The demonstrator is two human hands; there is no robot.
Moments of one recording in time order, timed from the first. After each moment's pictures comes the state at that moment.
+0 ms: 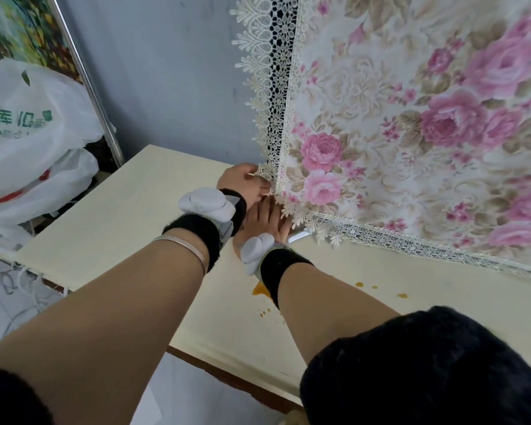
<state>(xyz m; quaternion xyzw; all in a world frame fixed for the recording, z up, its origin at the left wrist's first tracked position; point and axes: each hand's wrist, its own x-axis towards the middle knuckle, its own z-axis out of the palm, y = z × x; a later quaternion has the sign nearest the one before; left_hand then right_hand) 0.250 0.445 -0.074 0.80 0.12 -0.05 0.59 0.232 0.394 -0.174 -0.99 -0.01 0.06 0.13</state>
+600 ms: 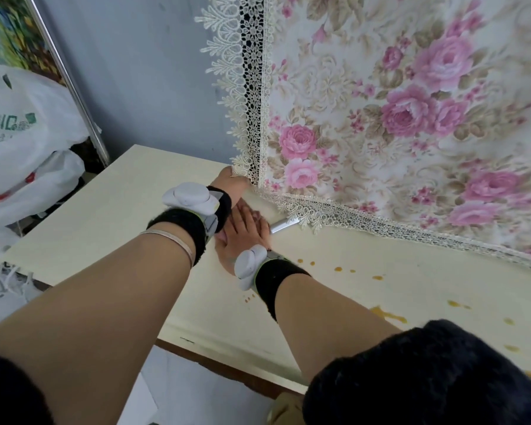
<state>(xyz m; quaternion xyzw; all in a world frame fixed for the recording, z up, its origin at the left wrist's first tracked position) 0.235 0.432 -0.072 0.84 0.16 -0.09 0.50 0.197 0.385 -0.190 -0.98 -0.12 0.02 0.13</state>
